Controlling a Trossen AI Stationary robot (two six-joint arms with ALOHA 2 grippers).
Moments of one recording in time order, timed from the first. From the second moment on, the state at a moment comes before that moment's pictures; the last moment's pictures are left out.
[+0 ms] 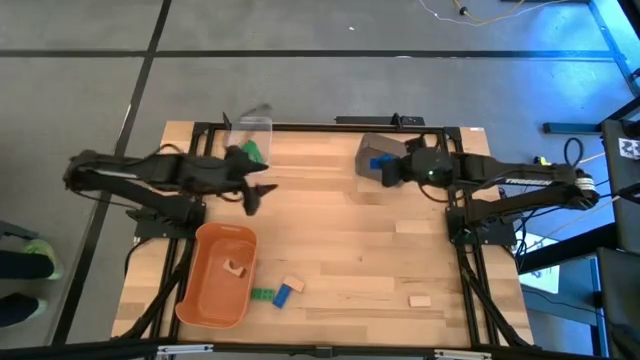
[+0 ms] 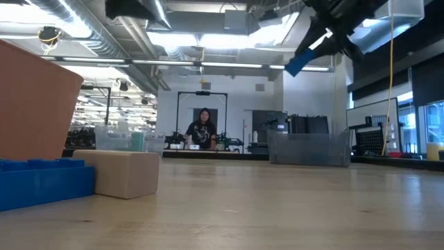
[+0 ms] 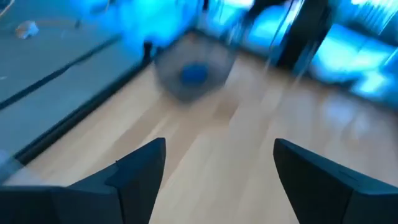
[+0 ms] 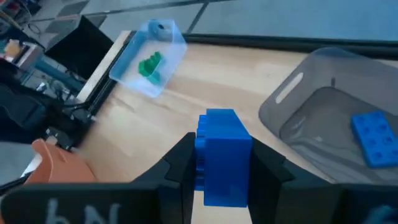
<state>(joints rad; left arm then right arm) -0.10 0.93 1.00 -0.51 -0.47 -0.40 -0.10 1.01 0.89 -0.50 0.42 0.94</state>
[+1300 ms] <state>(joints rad) -0.11 0.78 0.88 -0.30 -0.56 -0.44 -0.50 1.61 0.97 -0.54 0.13 0.66</state>
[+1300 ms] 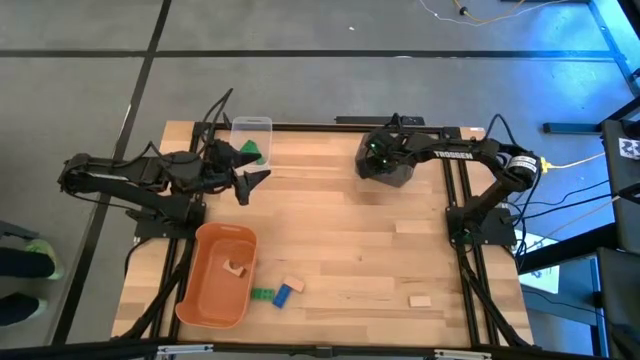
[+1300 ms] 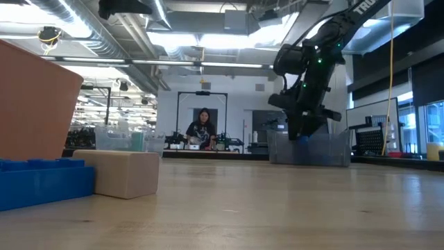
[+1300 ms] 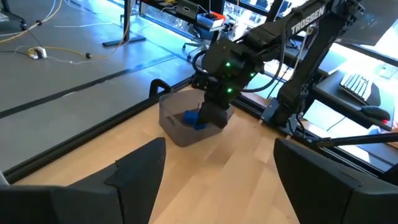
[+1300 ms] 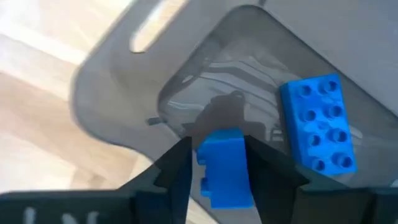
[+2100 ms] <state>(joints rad) -0.11 0.78 0.88 -0.30 -0.51 -0.50 -0.19 1.06 0.97 -0.66 0.08 0.59</state>
